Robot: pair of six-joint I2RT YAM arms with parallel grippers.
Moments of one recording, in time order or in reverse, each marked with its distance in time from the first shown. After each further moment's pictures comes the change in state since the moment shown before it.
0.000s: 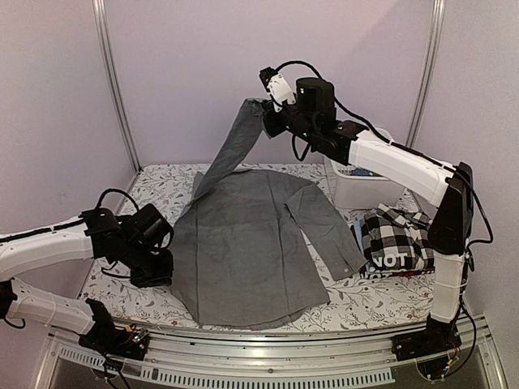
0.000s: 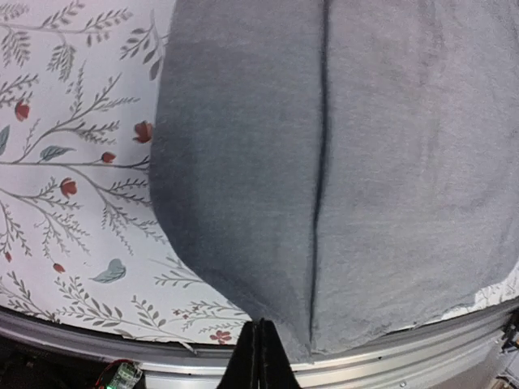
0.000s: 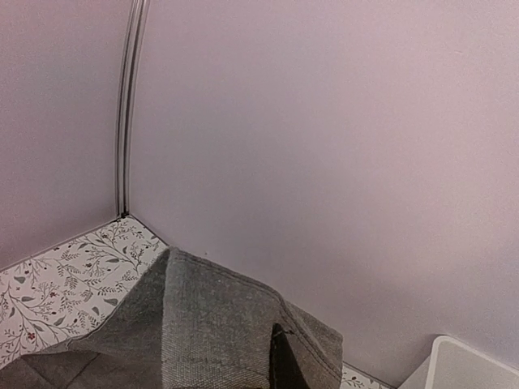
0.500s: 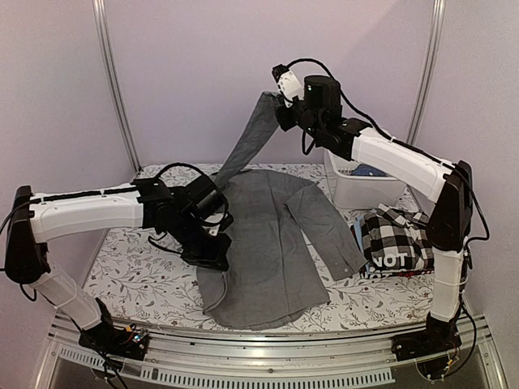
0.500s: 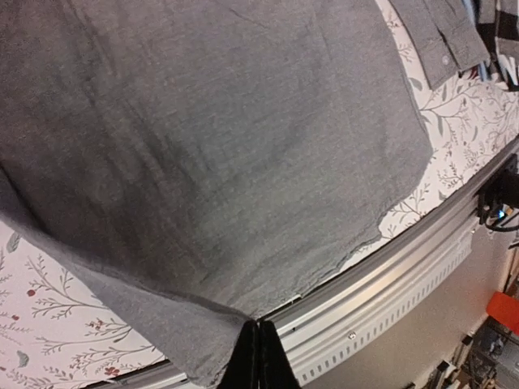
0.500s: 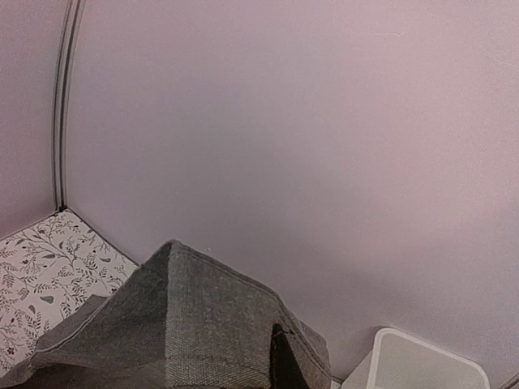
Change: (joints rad) left arm -0.126 0.417 0.444 0.093 0.230 0.338; right arm -0.057 0.030 0.037 0.025 0.124 -0.097
